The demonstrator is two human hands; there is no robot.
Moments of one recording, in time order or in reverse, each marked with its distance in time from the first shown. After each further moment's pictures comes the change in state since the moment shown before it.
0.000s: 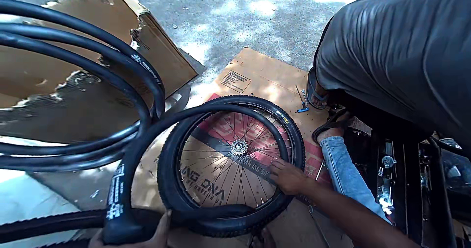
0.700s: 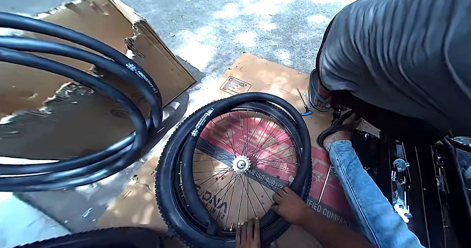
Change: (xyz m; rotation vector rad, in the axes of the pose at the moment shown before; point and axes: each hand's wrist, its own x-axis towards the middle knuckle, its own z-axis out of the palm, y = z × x) left_hand -0.171 -0.047 0.129 0.516 -1.007 0.734; right_hand 0.013 -0.043 0.085 0.011 -0.046 0.029
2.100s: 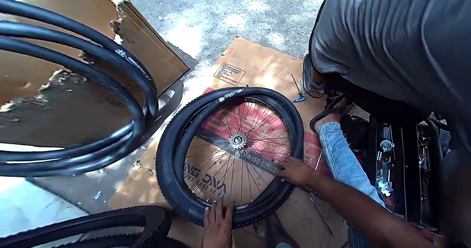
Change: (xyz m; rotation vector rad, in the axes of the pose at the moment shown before) left_hand -0.027 -0.047 -0.088 0.083 0.011 0.006; right_hand -0.036 0.051 -0.052 0.102 0.015 0.011
